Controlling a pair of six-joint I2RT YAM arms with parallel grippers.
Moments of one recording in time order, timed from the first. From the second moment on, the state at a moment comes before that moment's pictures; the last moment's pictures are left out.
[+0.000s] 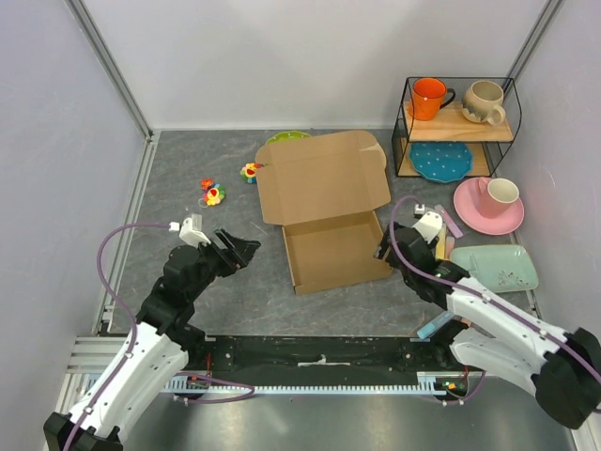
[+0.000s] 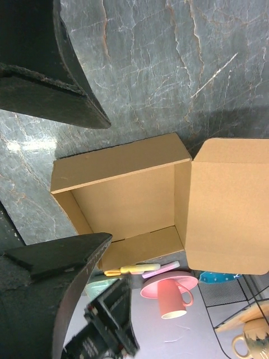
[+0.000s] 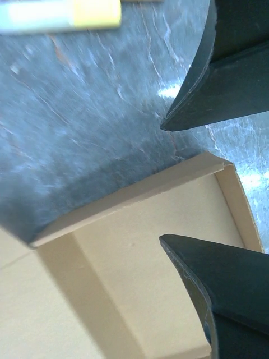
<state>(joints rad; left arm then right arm) -0.42 0.47 0.36 -0.20 0.03 -0.84 0.64 0.97 0.49 -0.27 0.54 0.77</state>
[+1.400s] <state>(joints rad) -0.42 0.37 0.29 -0.16 0.07 -0.87 0.01 1.57 0.83 -0.28 0.42 0.56</state>
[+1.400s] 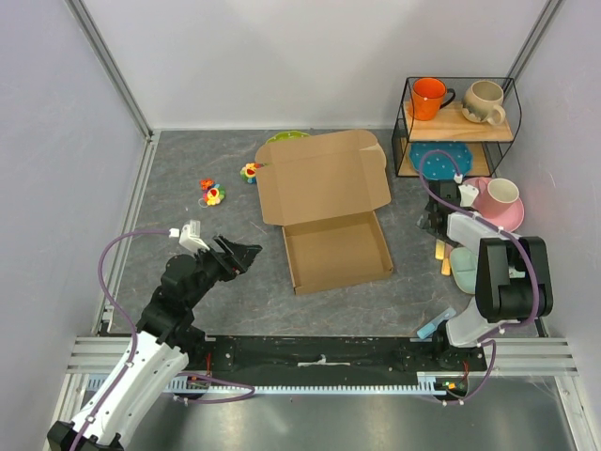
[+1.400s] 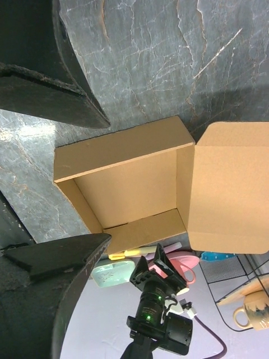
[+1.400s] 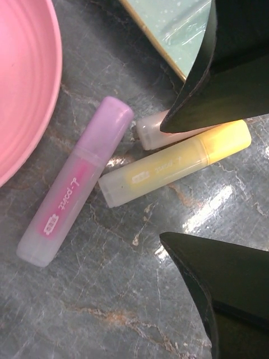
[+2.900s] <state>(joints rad) -0.42 0.44 0.35 -0.19 0.05 -0.87 0.52 1.10 0.92 -0.30 0.26 0.57</state>
